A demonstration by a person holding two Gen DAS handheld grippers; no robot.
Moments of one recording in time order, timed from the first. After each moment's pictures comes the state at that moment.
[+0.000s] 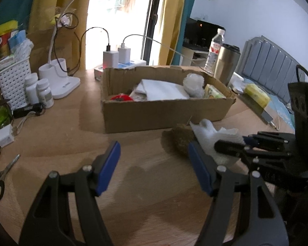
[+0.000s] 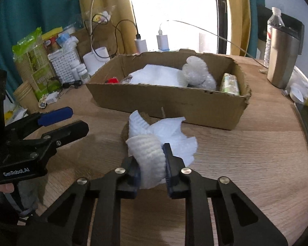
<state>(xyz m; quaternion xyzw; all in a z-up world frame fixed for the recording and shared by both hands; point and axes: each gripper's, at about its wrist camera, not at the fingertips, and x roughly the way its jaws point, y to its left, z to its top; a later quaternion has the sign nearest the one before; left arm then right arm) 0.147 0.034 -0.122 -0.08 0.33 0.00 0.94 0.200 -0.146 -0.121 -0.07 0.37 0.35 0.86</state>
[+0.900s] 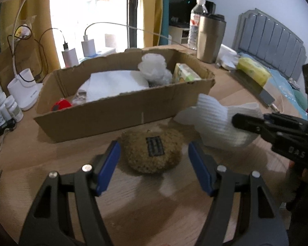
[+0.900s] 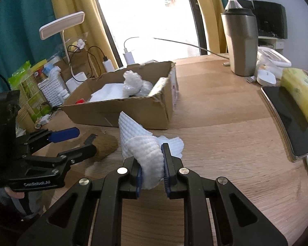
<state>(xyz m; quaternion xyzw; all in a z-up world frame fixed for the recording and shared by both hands) 0.207 -0.053 -0.134 -0.02 0.40 -0.01 0.92 0.237 -0.250 -0.125 0.01 0.36 0.34 0.87</state>
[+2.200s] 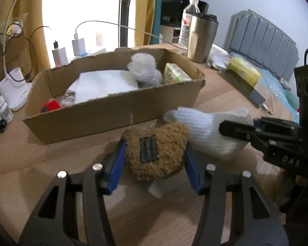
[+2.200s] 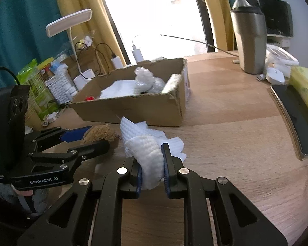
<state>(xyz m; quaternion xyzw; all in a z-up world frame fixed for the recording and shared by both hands) 0.203 -0.051 -0.130 -0.04 0.39 -0.05 0.92 0.231 -0.237 -0.120 0.01 0.36 0.36 0.86</state>
